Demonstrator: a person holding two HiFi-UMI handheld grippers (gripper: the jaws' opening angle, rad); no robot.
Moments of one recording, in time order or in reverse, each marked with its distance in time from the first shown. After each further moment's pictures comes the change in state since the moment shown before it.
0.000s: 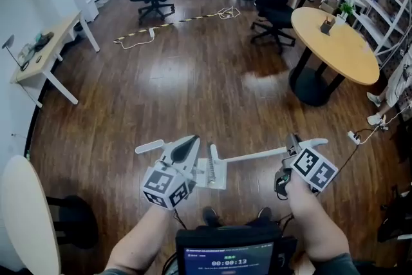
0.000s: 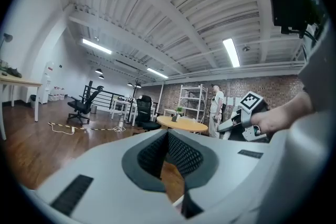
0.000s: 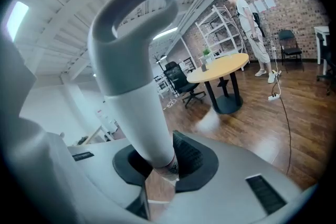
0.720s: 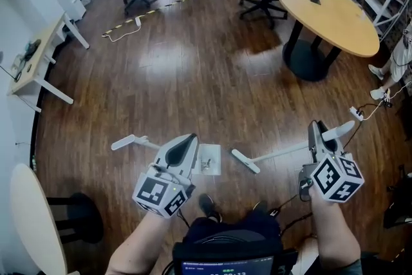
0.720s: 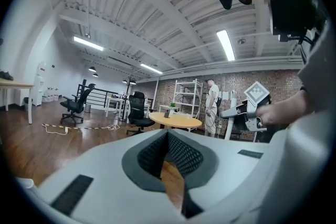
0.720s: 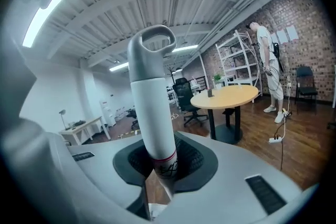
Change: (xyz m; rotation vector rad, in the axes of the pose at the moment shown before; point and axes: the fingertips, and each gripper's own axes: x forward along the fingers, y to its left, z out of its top) left arm 0.144 -0.132 -0.036 0.036 0.051 -0.034; right arm -0.017 -0.164 0.129 -0.272 -0.138 0.042
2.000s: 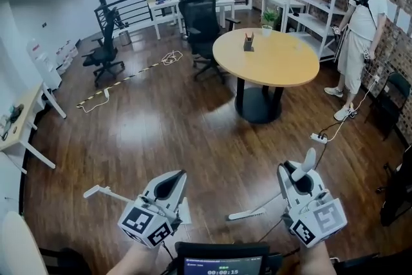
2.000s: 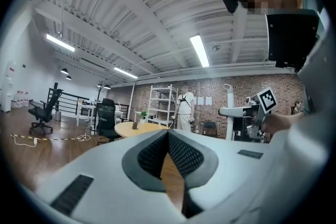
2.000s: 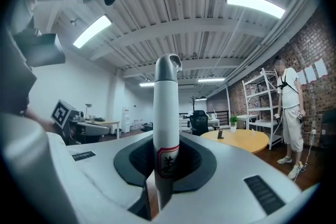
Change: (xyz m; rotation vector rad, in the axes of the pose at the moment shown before) left arm 0.086 -0.411 0.140 0.079 -0.041 -0.238; right arm -0.297 -0.209 0.196 -0.281 -0.267 0.259
